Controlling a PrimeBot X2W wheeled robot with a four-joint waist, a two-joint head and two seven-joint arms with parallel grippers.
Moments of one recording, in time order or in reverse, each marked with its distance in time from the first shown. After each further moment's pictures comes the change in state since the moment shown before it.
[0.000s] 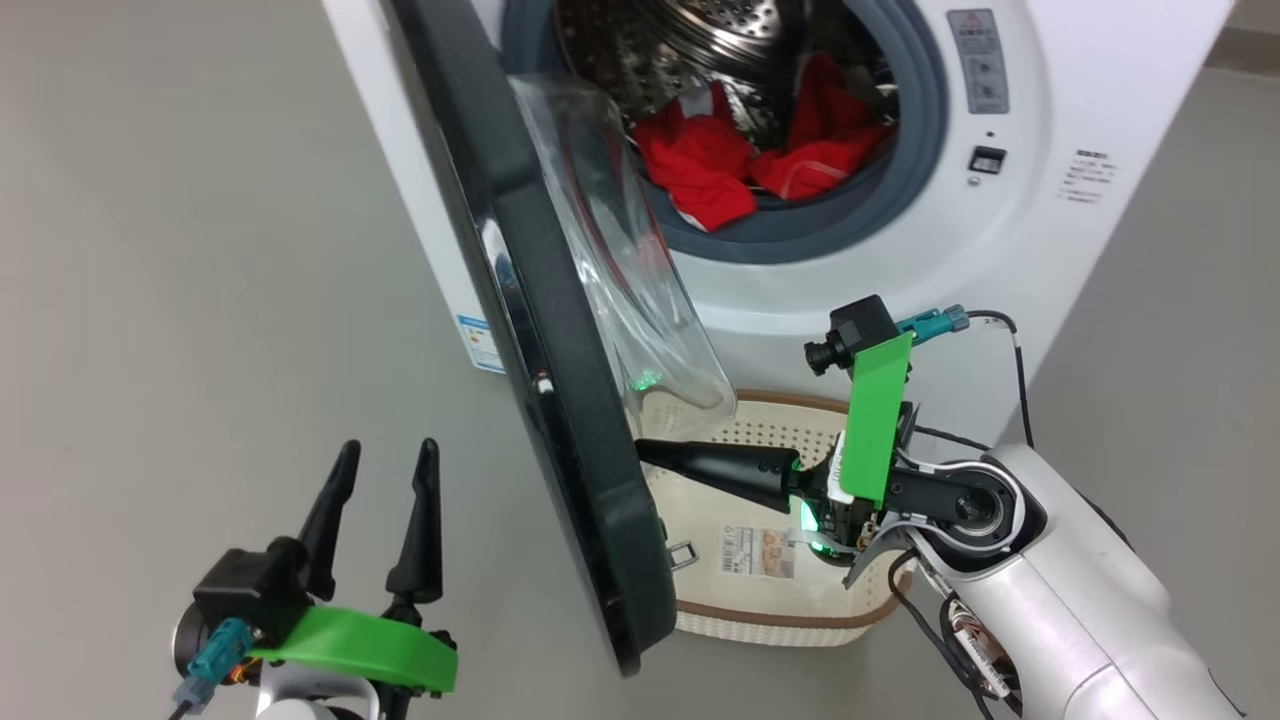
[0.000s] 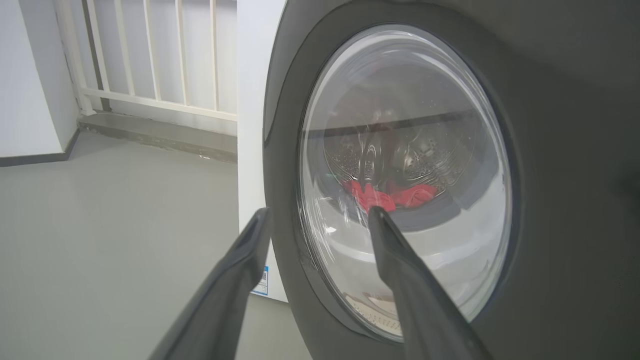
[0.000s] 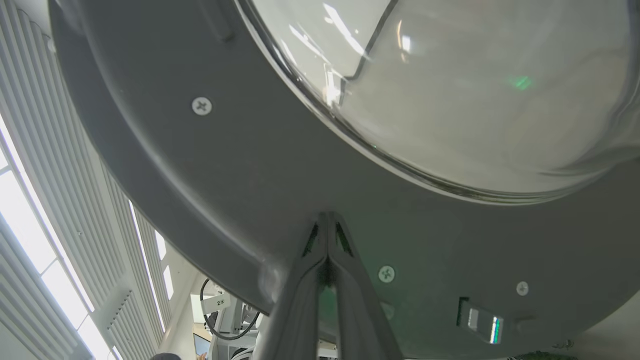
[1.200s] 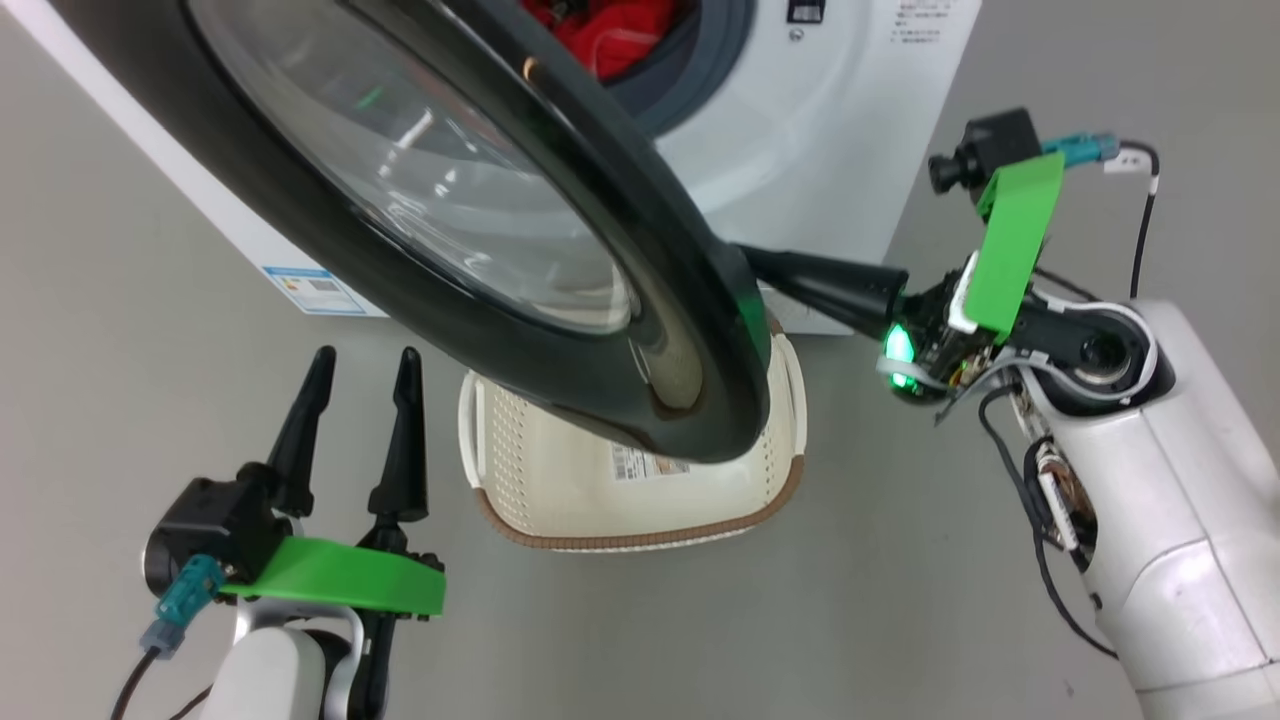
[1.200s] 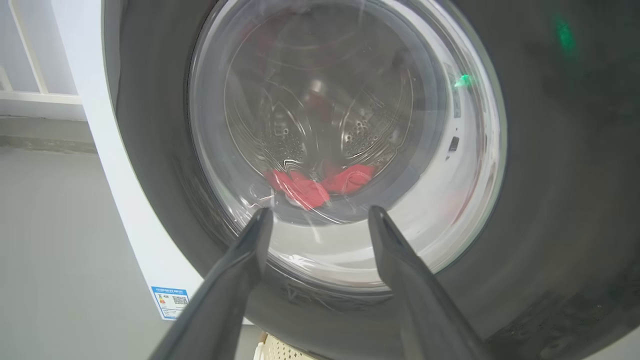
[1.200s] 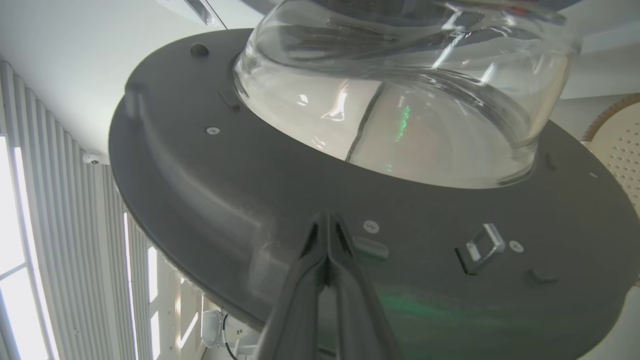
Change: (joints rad) left arm -0.104 -0.001 0.020 -0.047 0.027 -0.005 0.000; right arm -0.176 -0.007 -0.257 0.035 -0.059 0.000 0.117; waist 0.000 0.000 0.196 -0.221
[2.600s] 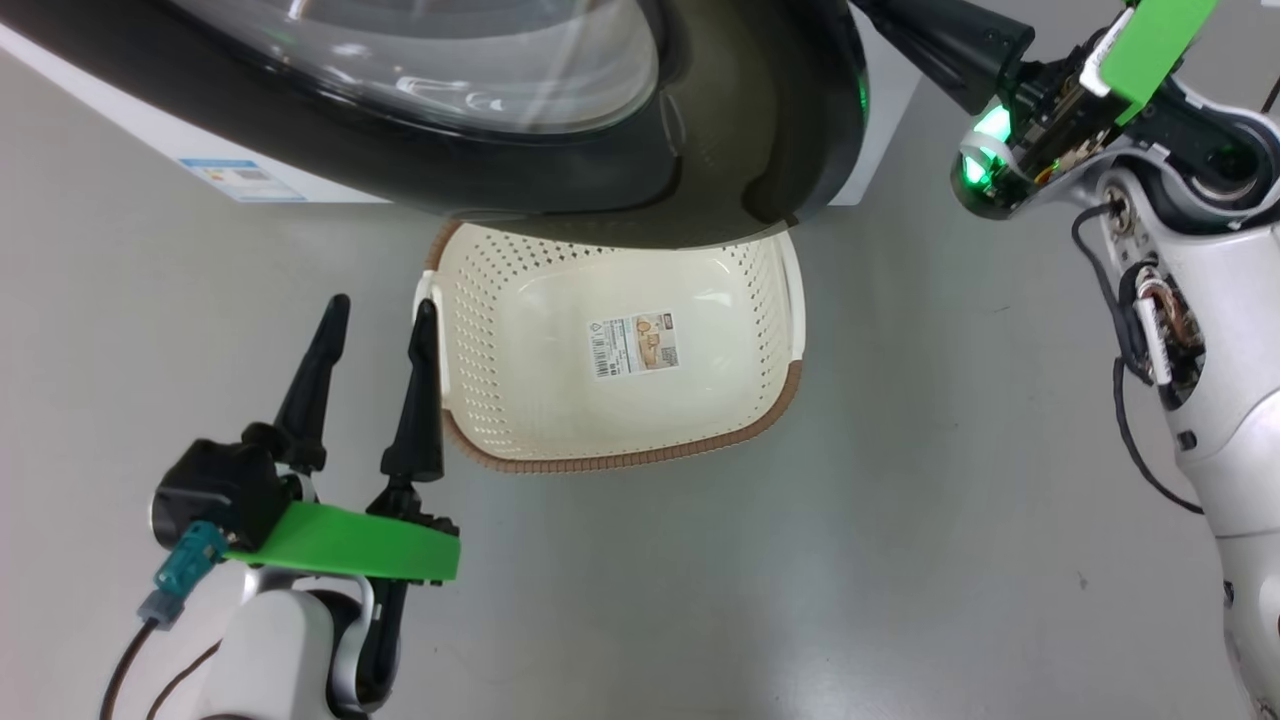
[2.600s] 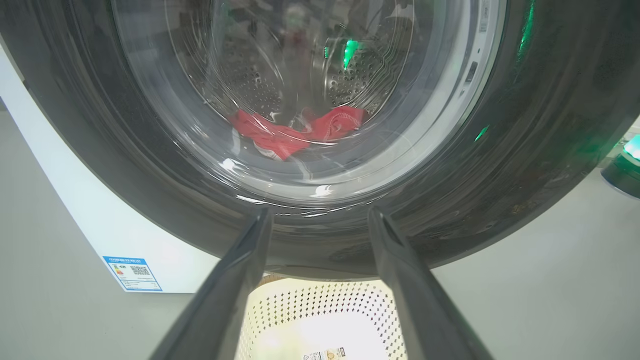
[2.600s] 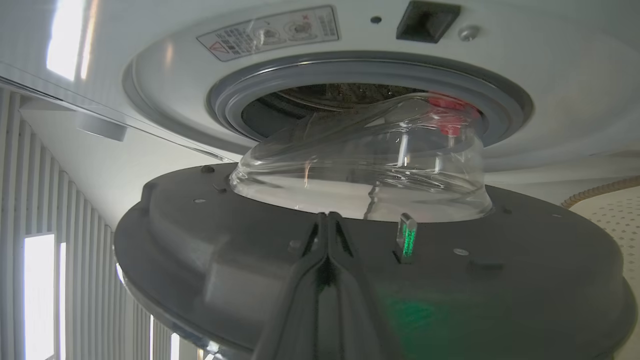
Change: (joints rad) left arm -0.057 0.000 -0.030 -0.029 -0.016 -0.006 0.000; right arm -0.268 -0.095 0.030 0.128 0.175 0.000 -0.193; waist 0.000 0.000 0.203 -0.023
